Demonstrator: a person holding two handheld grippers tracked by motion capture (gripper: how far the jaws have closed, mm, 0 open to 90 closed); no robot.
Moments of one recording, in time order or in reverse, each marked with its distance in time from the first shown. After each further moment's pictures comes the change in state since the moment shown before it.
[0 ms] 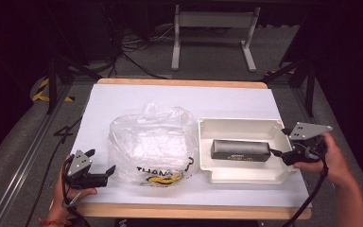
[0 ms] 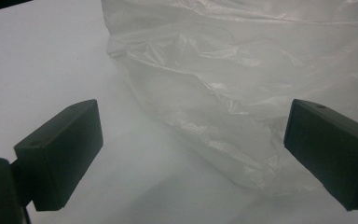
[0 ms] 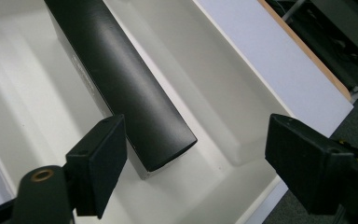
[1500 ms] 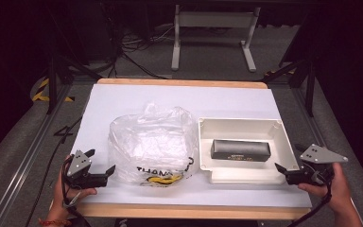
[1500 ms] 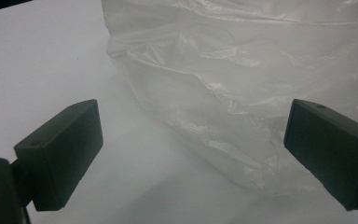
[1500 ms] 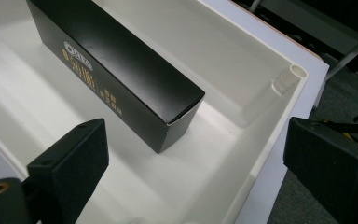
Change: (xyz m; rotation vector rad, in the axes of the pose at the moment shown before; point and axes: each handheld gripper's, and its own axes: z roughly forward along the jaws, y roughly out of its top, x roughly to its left) left arm 0.000 0.000 0.000 -0.003 -0.001 0.000; right arm 0.038 -0.056 -0.007 -0.117 -0.139 0.189
